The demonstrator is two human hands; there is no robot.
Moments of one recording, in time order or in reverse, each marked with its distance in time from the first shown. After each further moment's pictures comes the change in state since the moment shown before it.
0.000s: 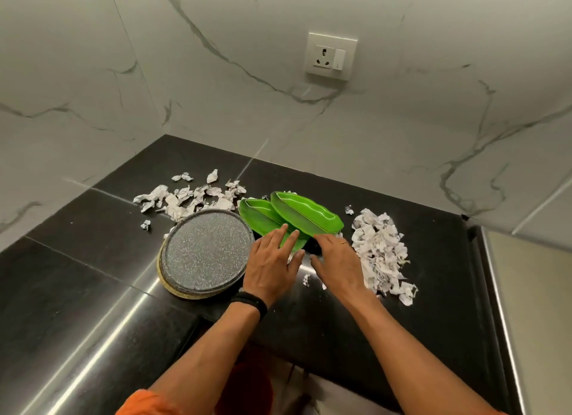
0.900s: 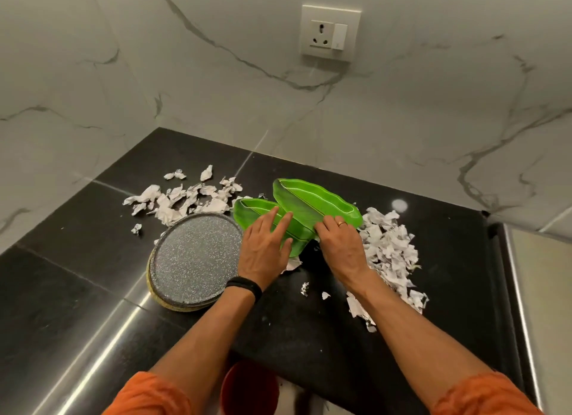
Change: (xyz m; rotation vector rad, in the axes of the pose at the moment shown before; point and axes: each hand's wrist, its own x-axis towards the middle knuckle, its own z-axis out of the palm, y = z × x) left_hand 0.063 -0.022 0.025 0.040 -0.028 -0.004; right_hand 0.072 0.043 0.022 -0.298 0.145 -0.237
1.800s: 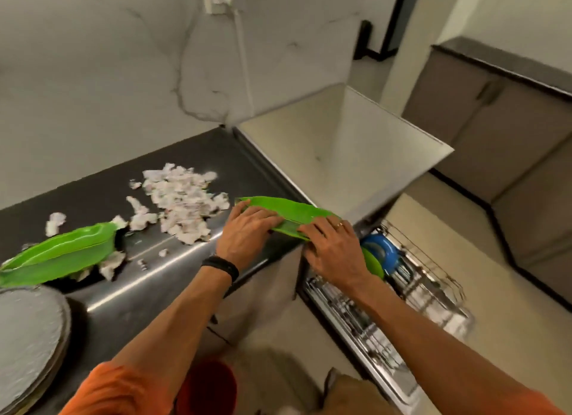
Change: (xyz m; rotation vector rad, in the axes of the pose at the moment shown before) left_hand -0.139 0.238 -0.013 -0.363 -0.172 1.203; right_hand -0.392 -0.062 -0.171 -0.279 0.155 0.805
